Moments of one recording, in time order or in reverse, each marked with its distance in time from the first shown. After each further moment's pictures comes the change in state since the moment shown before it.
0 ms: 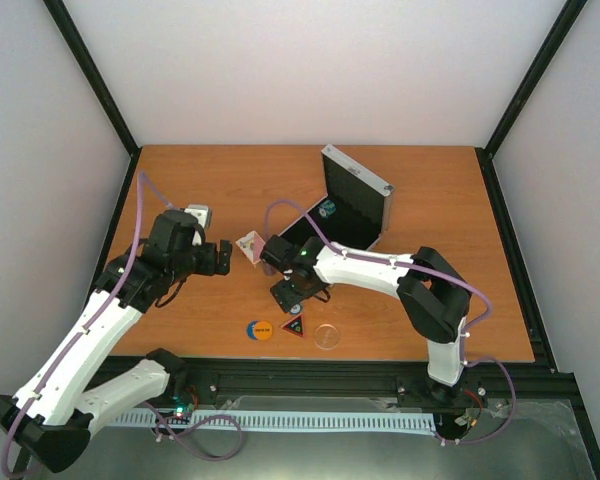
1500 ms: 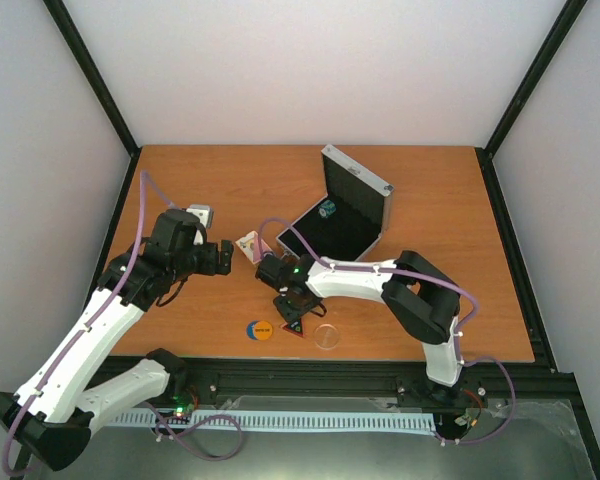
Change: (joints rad) left arm 0.000 0.013 0.000 0.000 0.008 -0.002; right arm 0.063 0.048 -0.087 0.097 -0.018 0.042
